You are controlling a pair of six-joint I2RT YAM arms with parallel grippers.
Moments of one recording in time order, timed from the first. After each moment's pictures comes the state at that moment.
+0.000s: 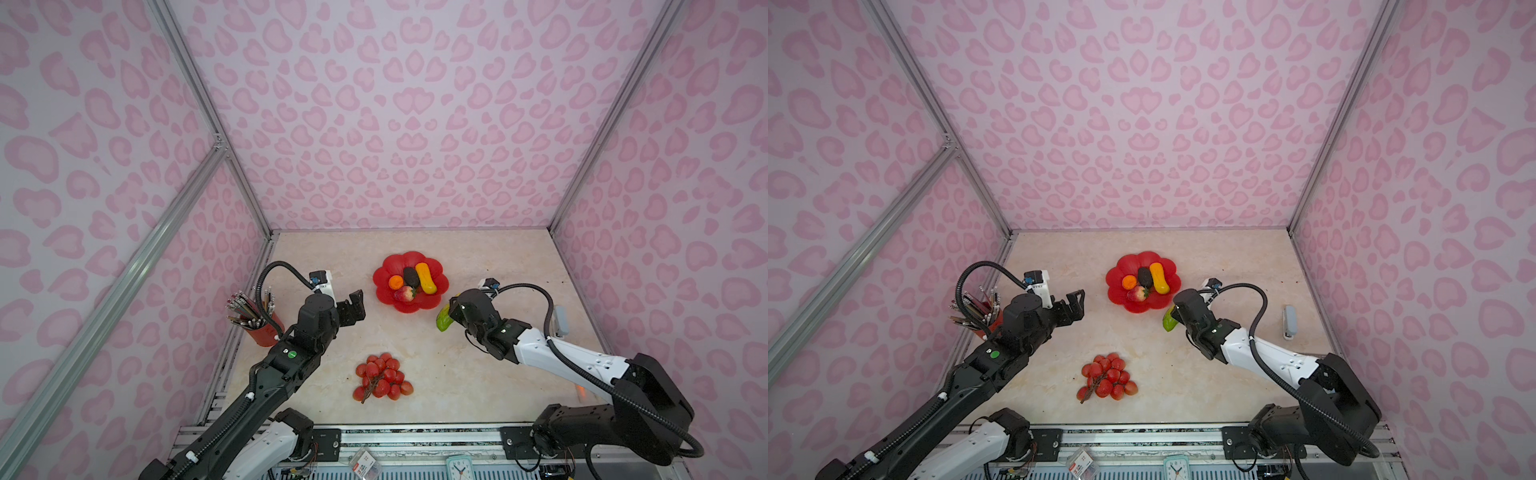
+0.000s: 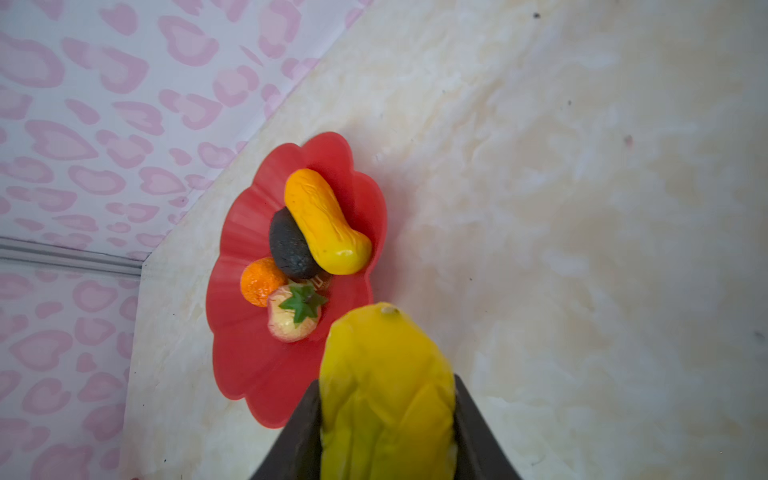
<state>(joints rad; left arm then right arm) -0.49 0.87 0.65 -0.21 -0.24 -0.50 0.70 1.34 0.76 -0.10 0.41 1.07</state>
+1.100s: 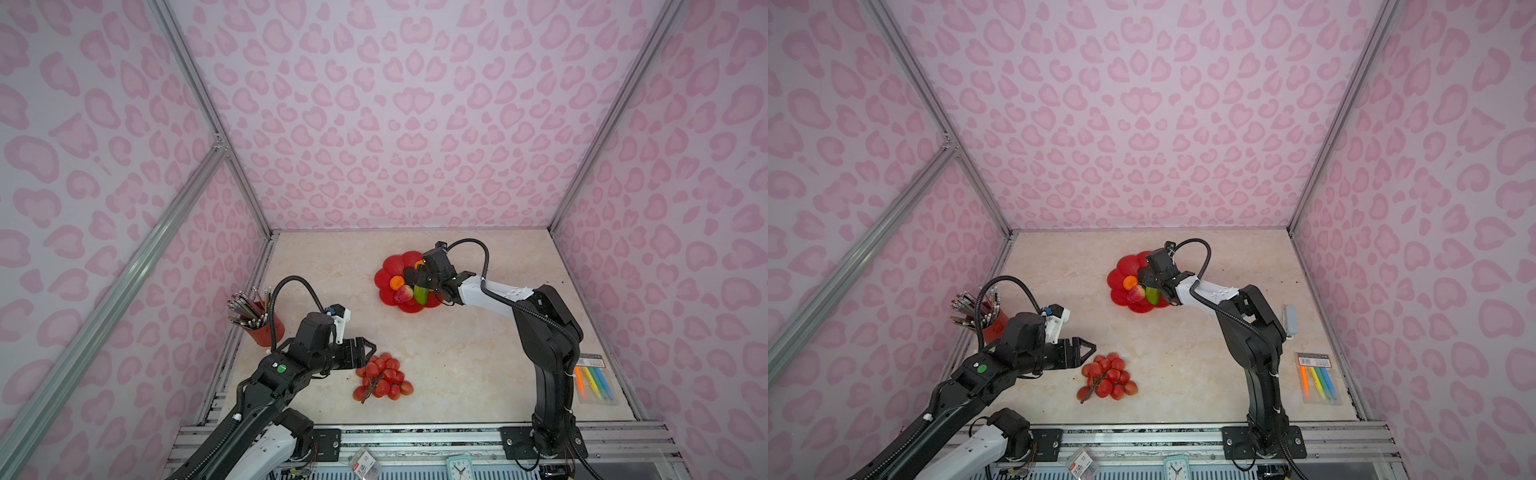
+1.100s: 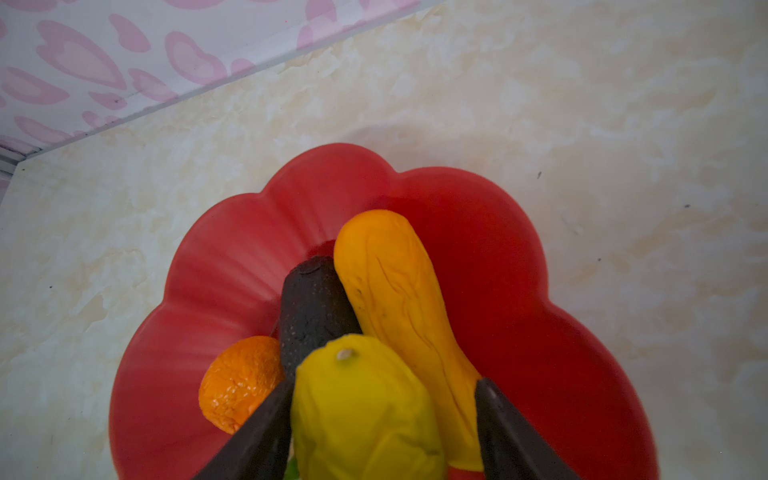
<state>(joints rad) -0.50 0.74 0.63 -0.71 0.33 -0.59 0.58 1.99 1.37 -0.13 0.25 0.66</state>
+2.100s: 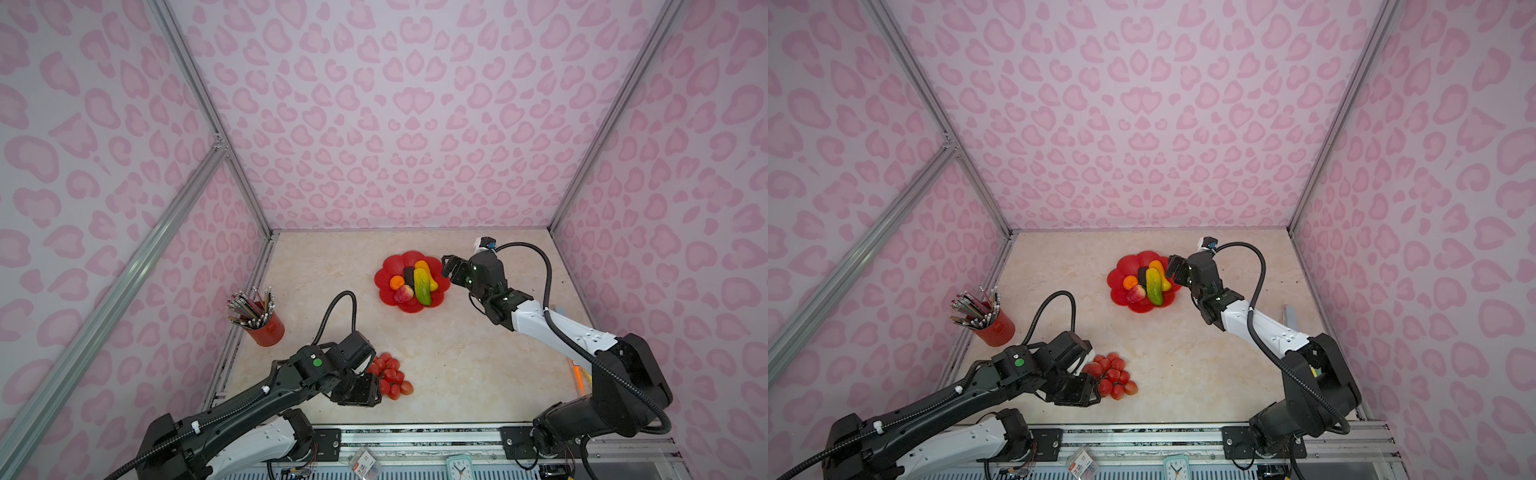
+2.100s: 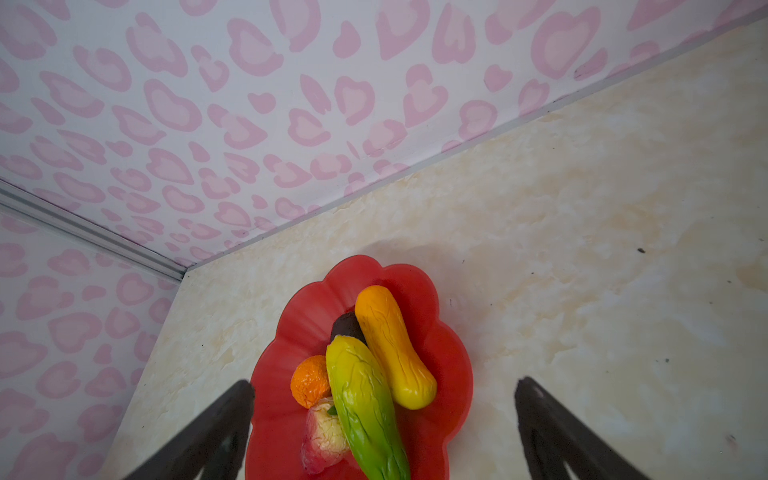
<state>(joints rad) -0.88 0.98 0.67 -0.97 0.29 -0.76 0.50 1.48 0.94 0.11 0.22 0.68</state>
